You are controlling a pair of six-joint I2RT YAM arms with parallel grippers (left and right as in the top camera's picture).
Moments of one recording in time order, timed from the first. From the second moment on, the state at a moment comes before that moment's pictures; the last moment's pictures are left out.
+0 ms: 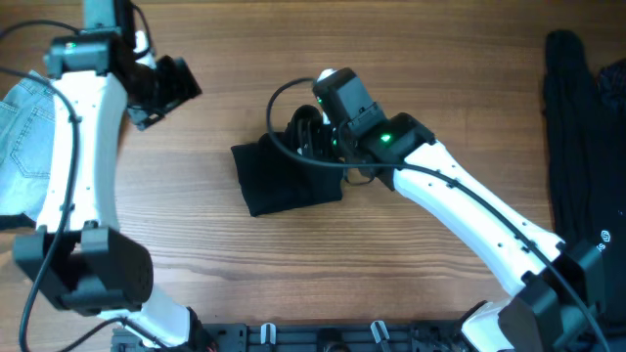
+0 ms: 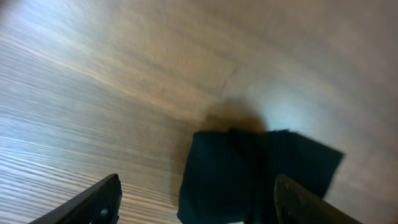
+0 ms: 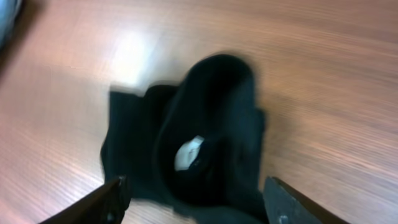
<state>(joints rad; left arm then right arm) 0.06 1.80 1.76 -1.24 0.19 -0.44 0.66 1.66 1.38 -0.69 -0.02 0.35</state>
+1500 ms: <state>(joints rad) -0.25 1.76 1.12 -0.50 0.39 -0.11 0.39 1.73 1.34 -0.98 0.22 0.44</state>
